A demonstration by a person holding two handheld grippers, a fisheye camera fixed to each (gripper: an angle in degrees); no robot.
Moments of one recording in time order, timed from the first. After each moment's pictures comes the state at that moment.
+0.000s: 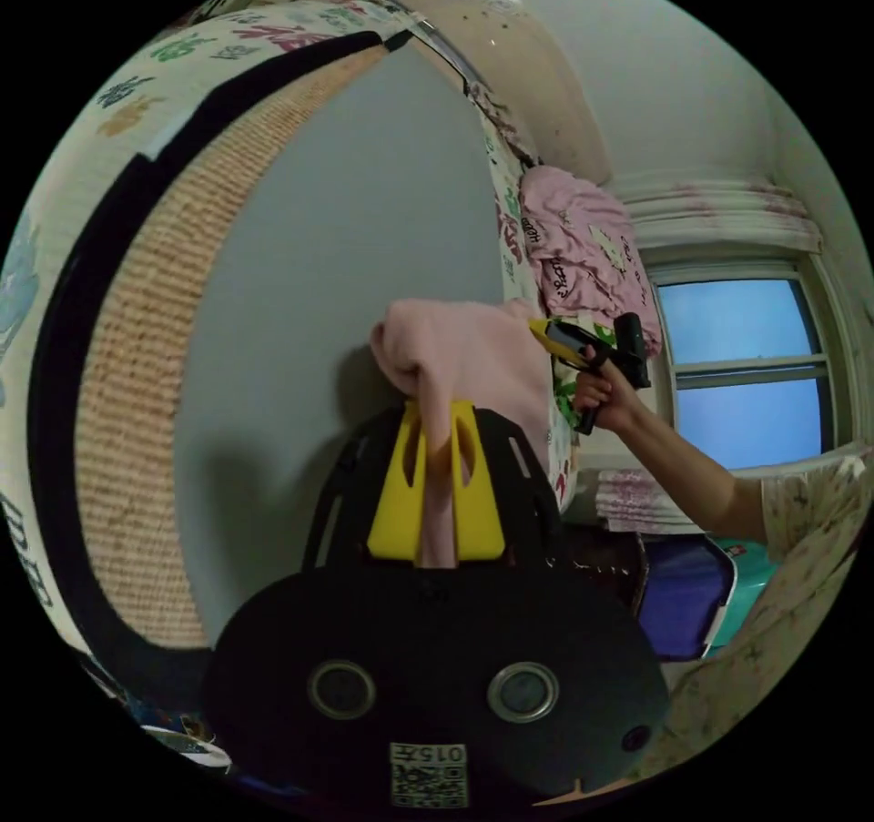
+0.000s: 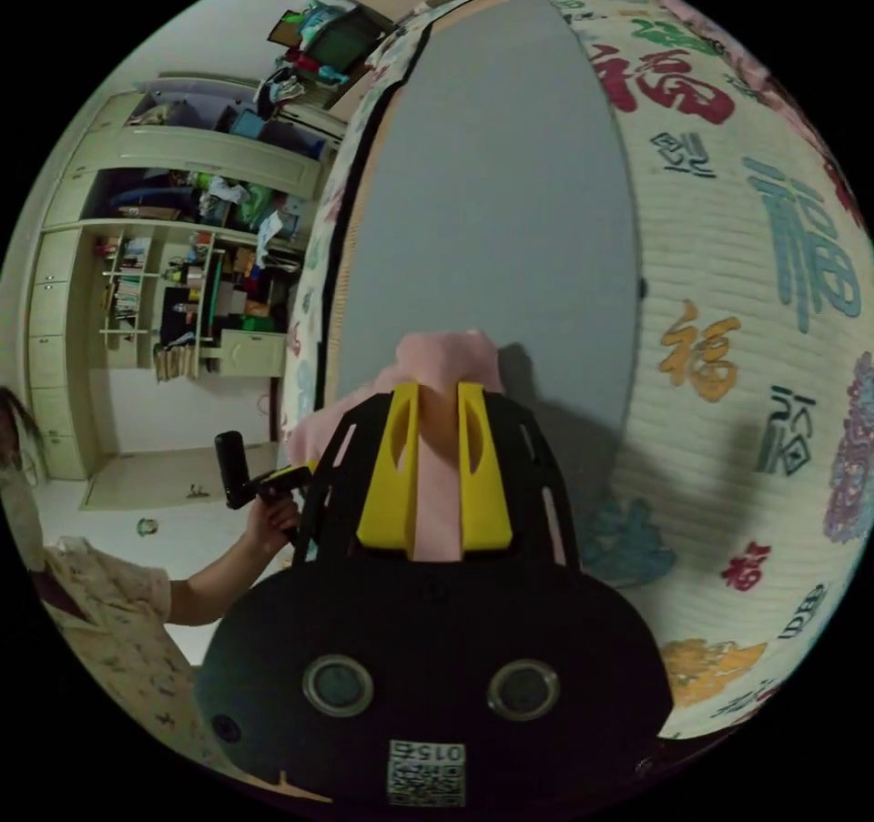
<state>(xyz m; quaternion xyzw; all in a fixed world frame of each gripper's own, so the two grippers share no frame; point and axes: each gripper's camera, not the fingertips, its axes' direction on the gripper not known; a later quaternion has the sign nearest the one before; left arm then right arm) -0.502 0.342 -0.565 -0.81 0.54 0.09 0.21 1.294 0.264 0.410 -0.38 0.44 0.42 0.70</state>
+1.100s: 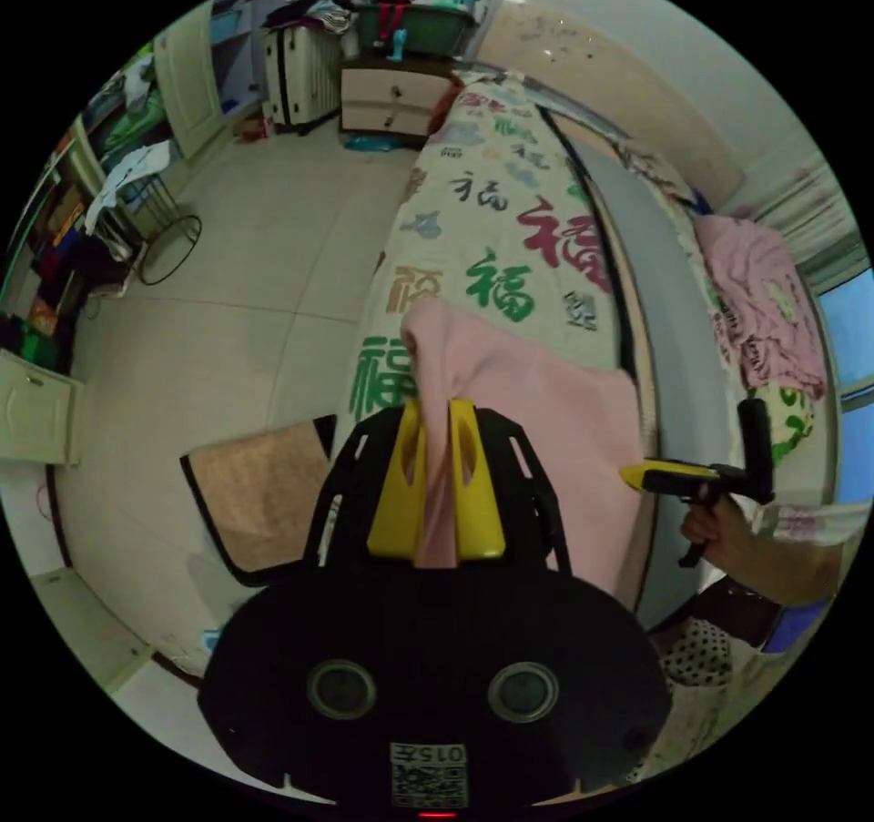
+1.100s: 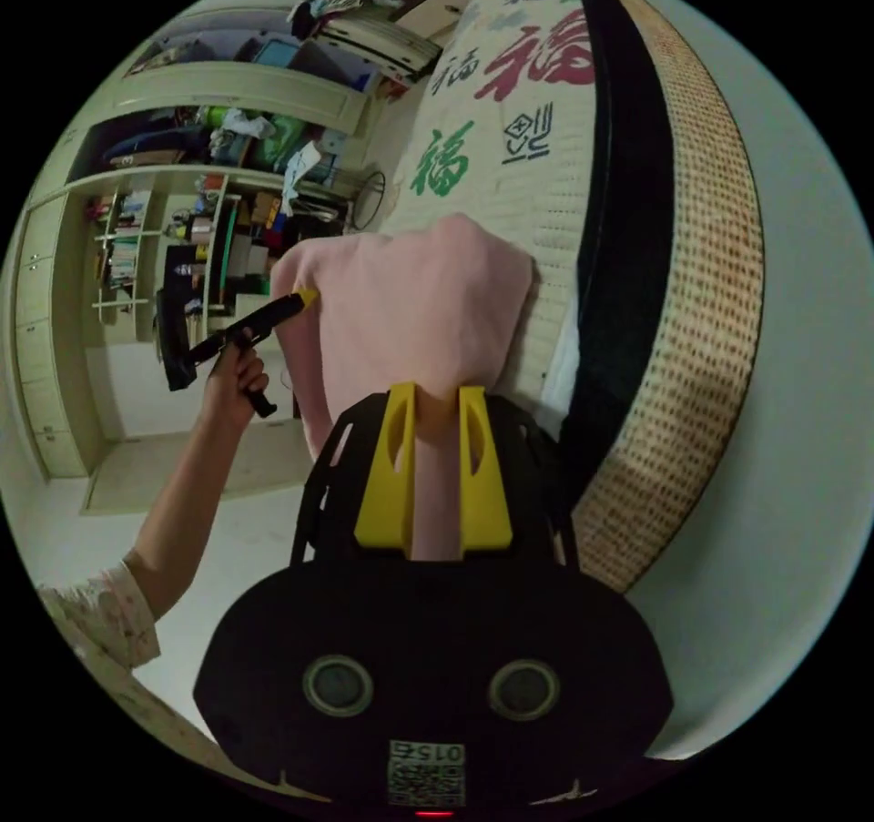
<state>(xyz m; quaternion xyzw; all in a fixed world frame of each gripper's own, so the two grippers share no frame) -0.579 0.363 -0.134 -0.70 0.48 0.35 0.40 1.595 0.537 0.926 -0.43 0.37 0.43 0.70</state>
